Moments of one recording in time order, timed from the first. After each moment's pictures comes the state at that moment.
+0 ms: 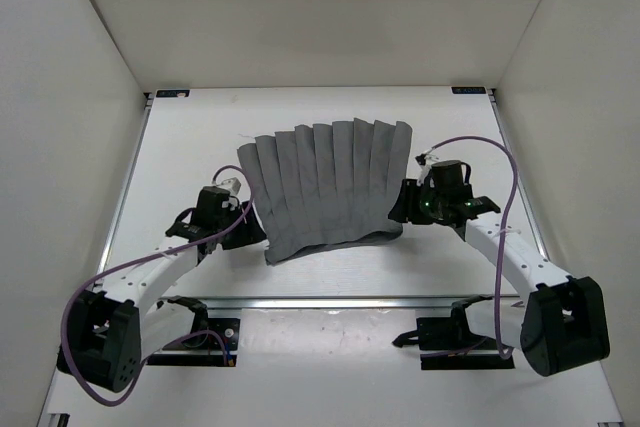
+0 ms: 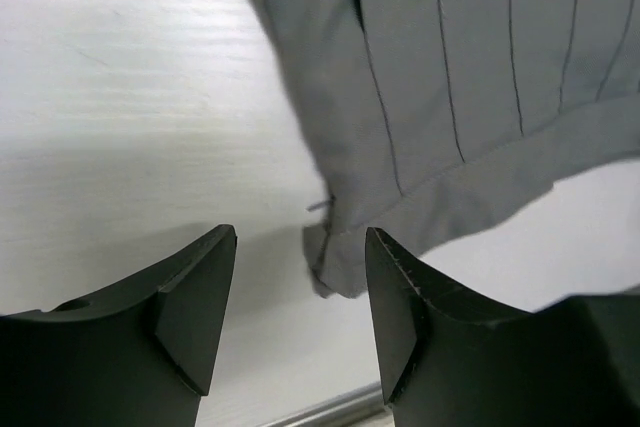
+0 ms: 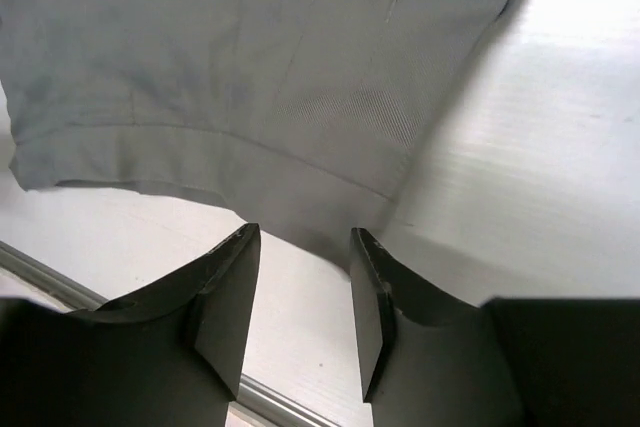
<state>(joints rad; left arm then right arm) -0.31 1.07 0.49 -0.31 0.15 -0.48 0.27 1.16 0.68 -0.38 -0.29 0.32</state>
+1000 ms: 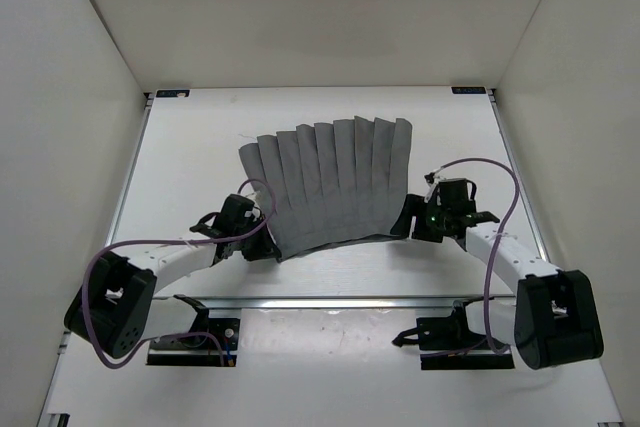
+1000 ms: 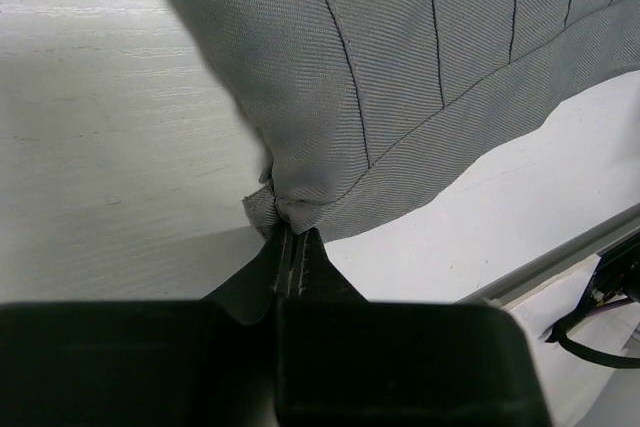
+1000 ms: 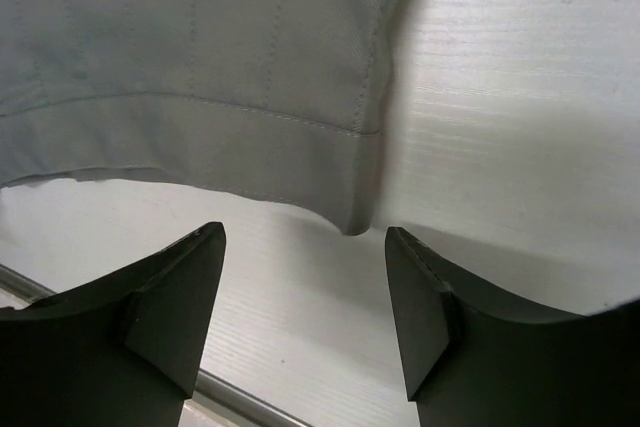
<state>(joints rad) -0.48 1.25 0.44 -0.14 0.26 -0.67 0.16 1.16 0.53 -0.29 -0.35 0.35</state>
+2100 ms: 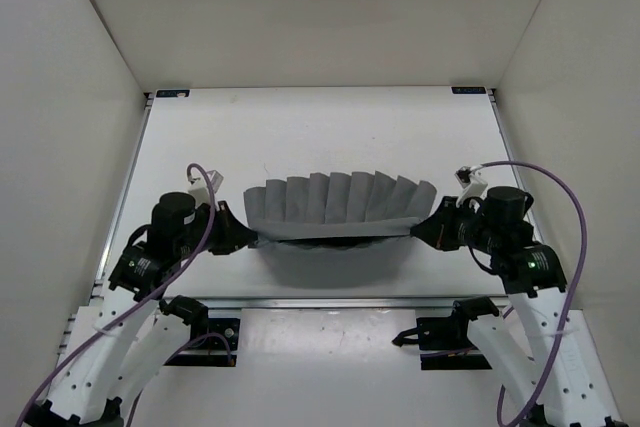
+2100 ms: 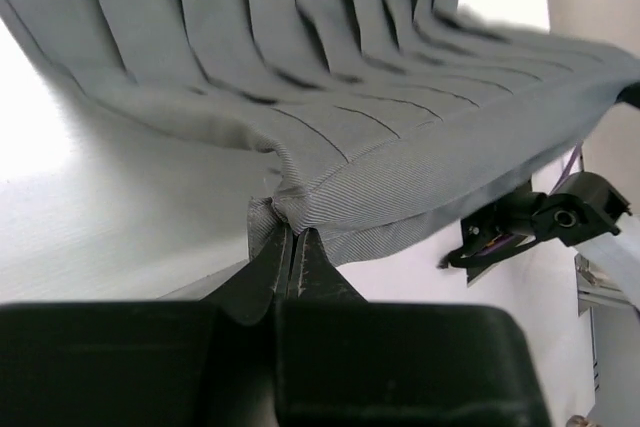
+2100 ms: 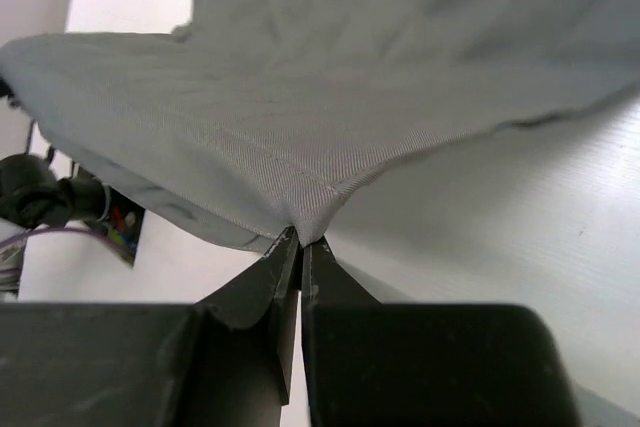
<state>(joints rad) -0.39 0.59 0.74 -0.75 0.30 -0.57 0.16 0.62 0.79 -0.82 -0.52 0.35</state>
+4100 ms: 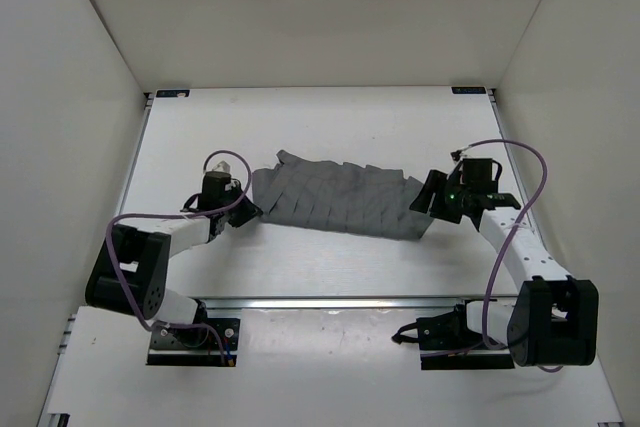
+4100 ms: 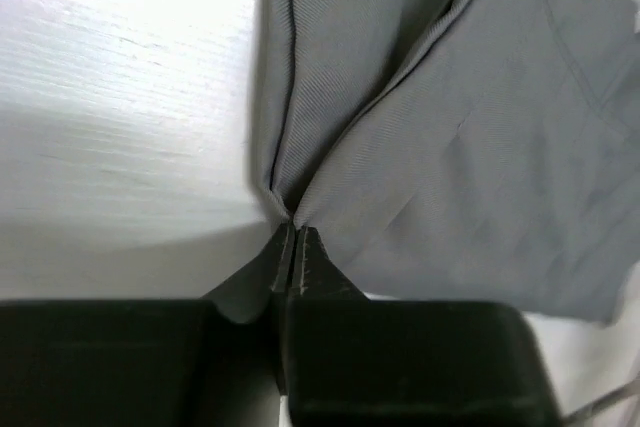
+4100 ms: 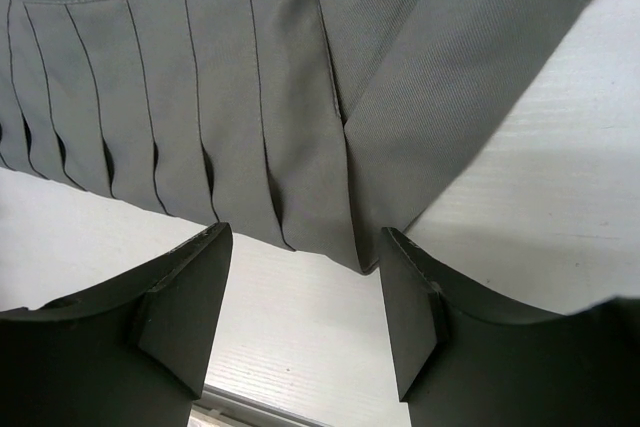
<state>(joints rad) -0.22 1.43 0.53 0.13 0.14 -0.75 0.01 1.17 0.72 -0.44 -0.31 0.34</state>
